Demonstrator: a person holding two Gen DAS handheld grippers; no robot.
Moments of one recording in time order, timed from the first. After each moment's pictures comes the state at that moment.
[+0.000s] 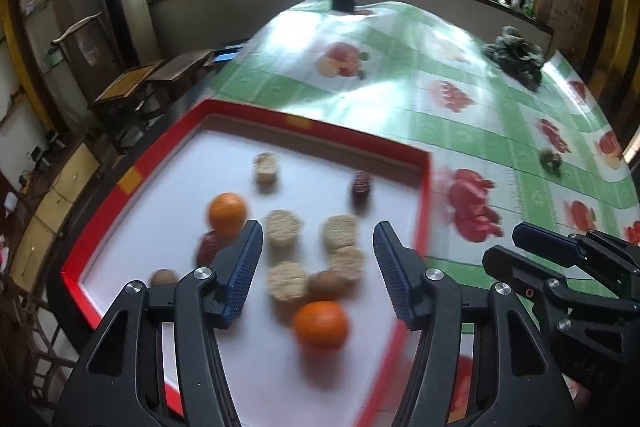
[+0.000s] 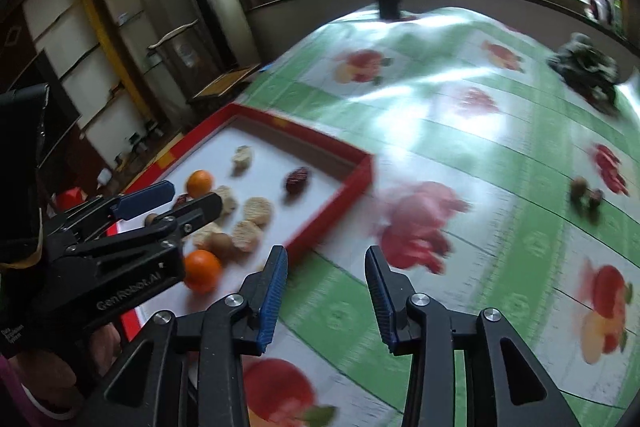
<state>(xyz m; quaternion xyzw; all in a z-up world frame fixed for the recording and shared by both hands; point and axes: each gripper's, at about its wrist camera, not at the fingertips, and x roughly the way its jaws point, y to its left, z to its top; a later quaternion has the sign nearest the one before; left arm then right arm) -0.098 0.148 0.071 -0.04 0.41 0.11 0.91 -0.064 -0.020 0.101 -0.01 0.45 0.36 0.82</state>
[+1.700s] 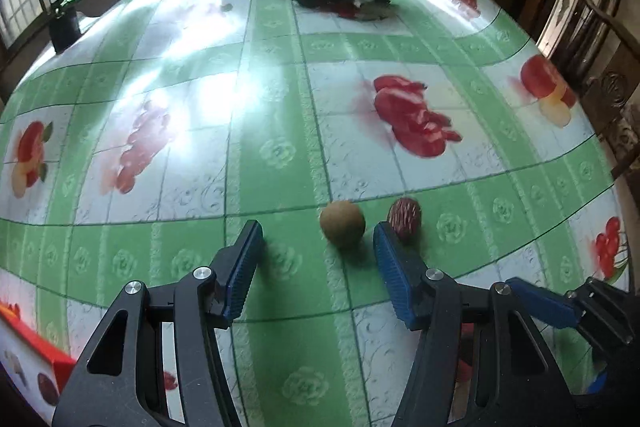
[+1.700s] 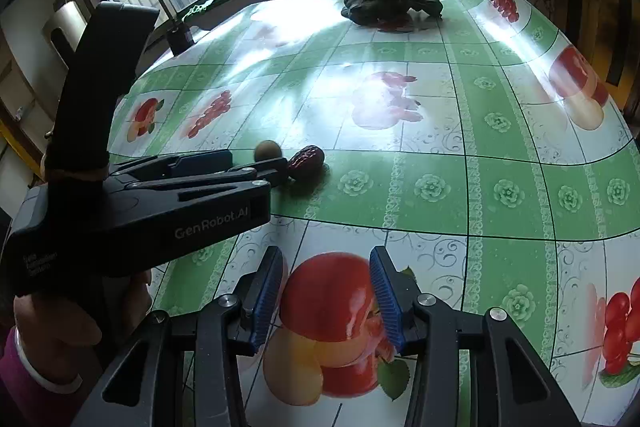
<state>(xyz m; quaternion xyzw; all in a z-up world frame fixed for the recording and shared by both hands) 0.108 -0.078 0.020 0.04 0.47 -0.12 0.87 0.036 -0.220 0.053 0.08 0.49 0.18 0.85</state>
